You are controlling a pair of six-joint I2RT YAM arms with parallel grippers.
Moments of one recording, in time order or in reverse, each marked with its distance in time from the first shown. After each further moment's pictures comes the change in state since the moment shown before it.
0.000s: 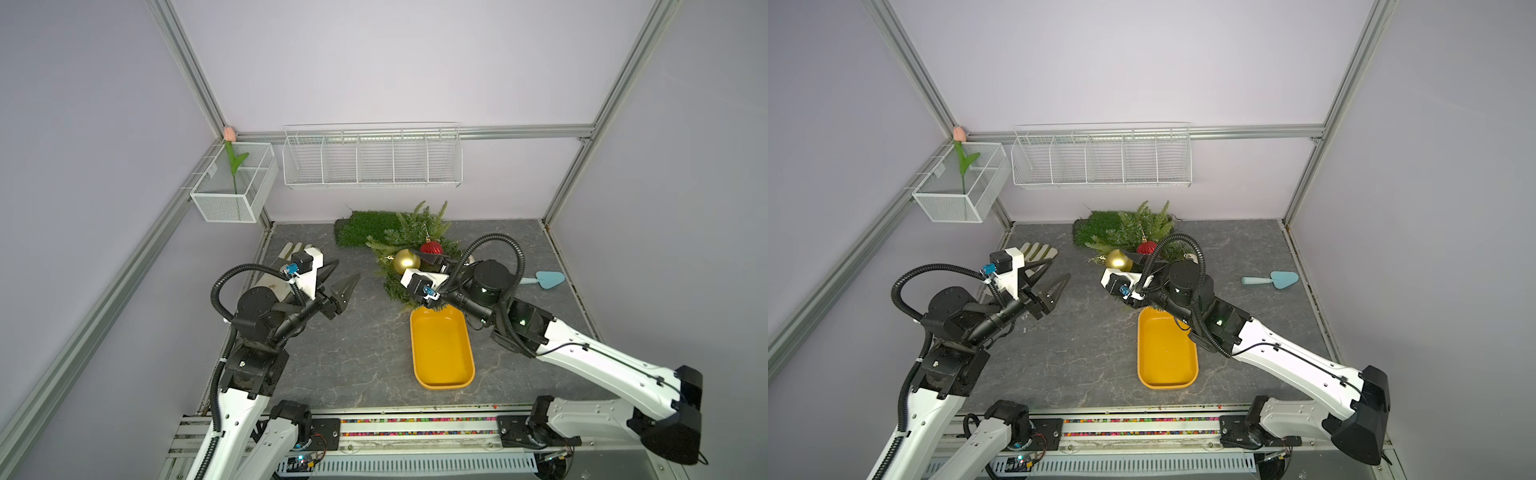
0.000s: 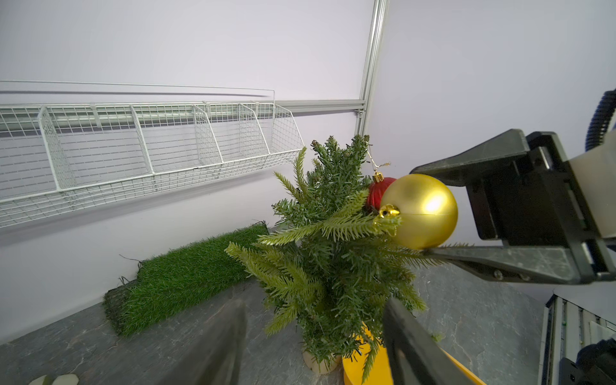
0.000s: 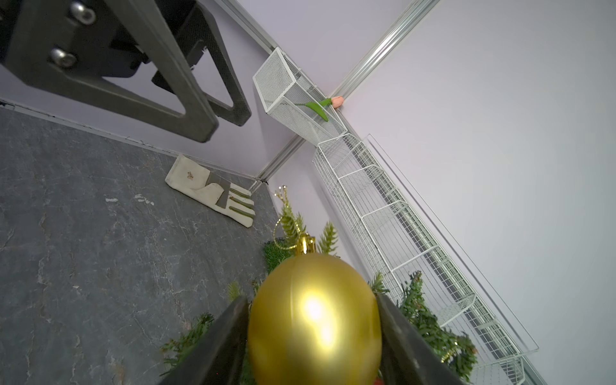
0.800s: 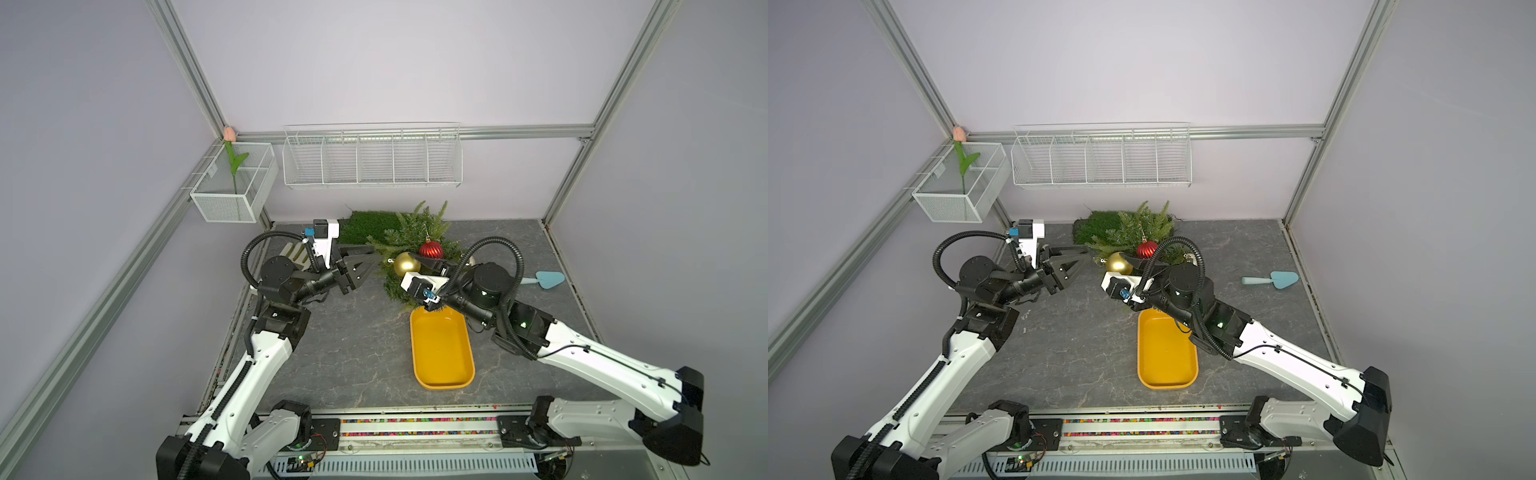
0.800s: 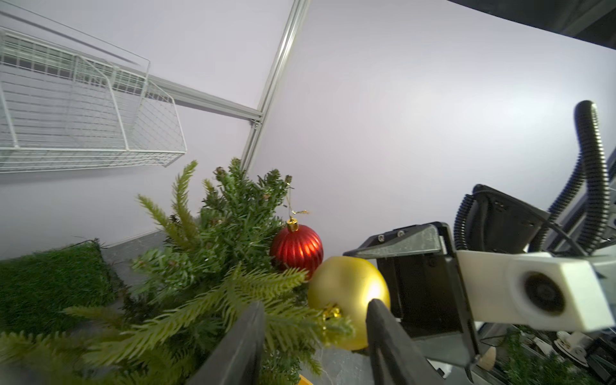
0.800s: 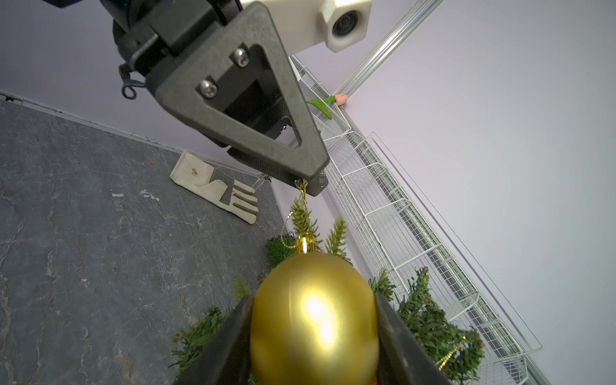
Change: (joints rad) left arm -0.015 0.346 0.030 0.568 0.414 -0.527; right arm 0.007 -0.006 -0.014 -0.005 0.002 -0.005
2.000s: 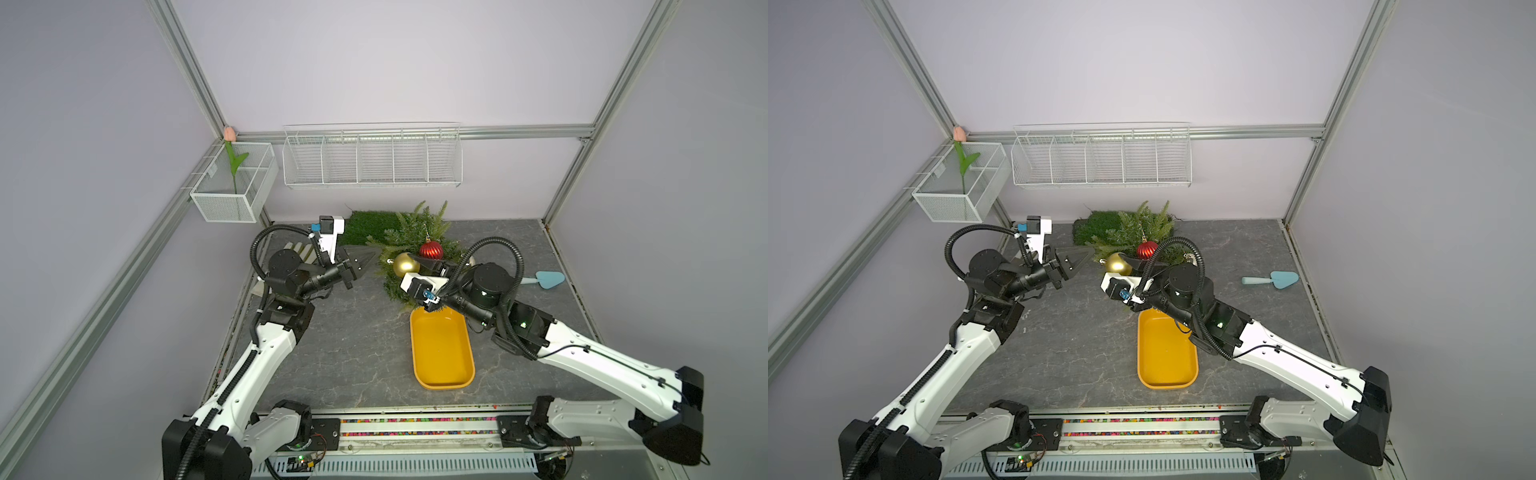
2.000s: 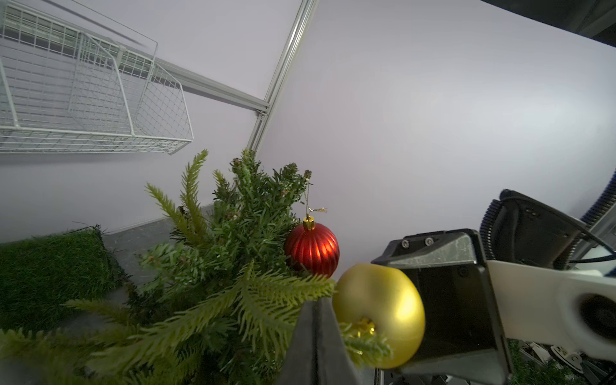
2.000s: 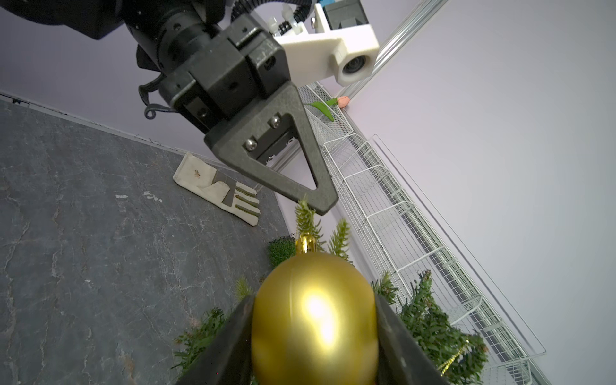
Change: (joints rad) left arm -0.007 0.068 0.024 -0.049 -0.042 0.021; right arm 0.004 0.000 0.000 -0.001 -0.011 0.001
